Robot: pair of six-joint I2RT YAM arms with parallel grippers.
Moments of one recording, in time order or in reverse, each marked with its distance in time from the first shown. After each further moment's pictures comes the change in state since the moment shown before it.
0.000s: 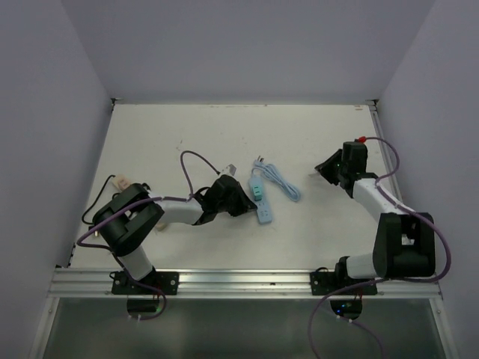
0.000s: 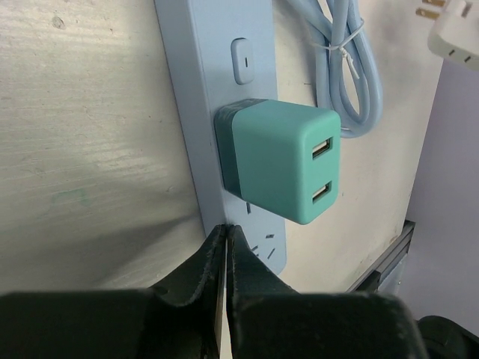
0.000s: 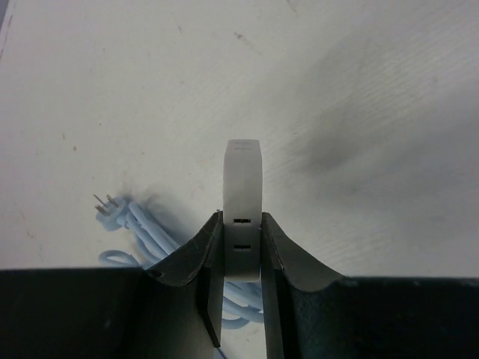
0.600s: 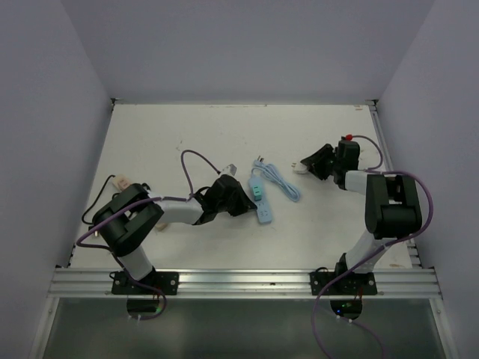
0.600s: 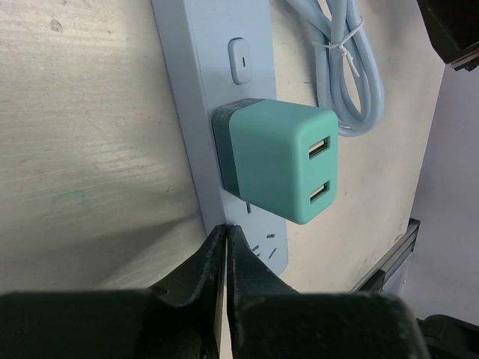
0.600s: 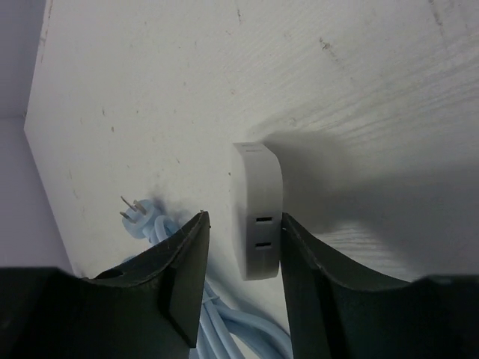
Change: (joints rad) left arm -0.001 -0.002 0.006 -0.008 0.000 0.018; right arm -0.017 0.386 0.040 0.420 -0.321 0.027
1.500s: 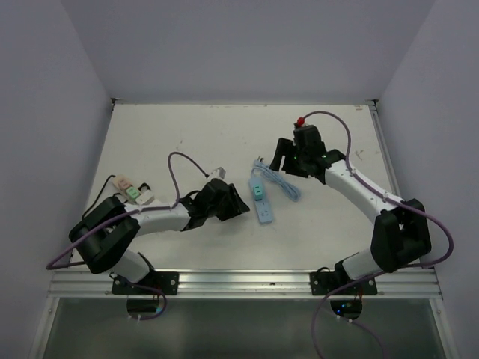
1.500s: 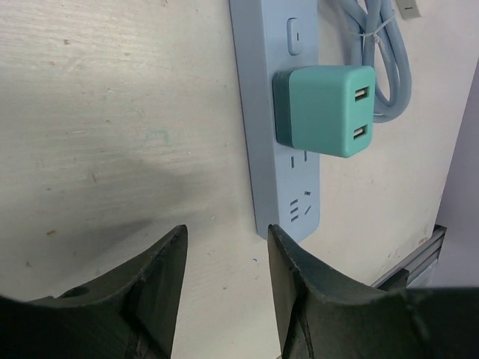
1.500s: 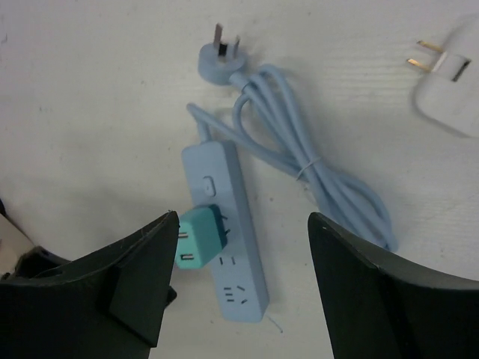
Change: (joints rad) left arm 0.000 -0.173 -0.079 -0.151 -0.065 0.018; right arm 0.392 -0.249 0.284 -0.657 0.317 -0.275
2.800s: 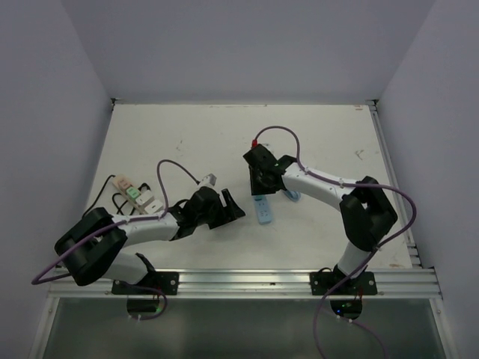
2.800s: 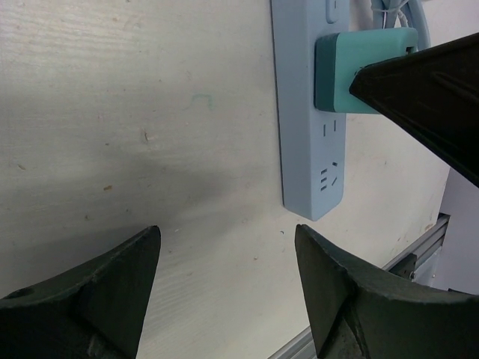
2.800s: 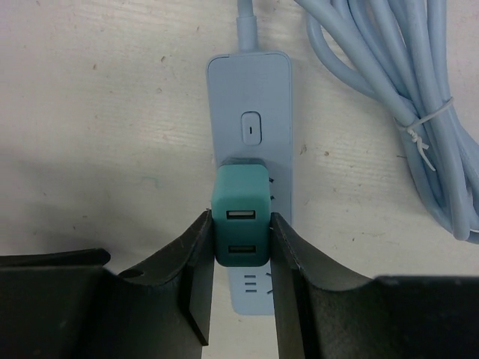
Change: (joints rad) left arm 0.020 -0.147 -0.163 0.049 0.010 0.008; right arm 0.378 0.269 0.163 -0.200 0.237 0.018
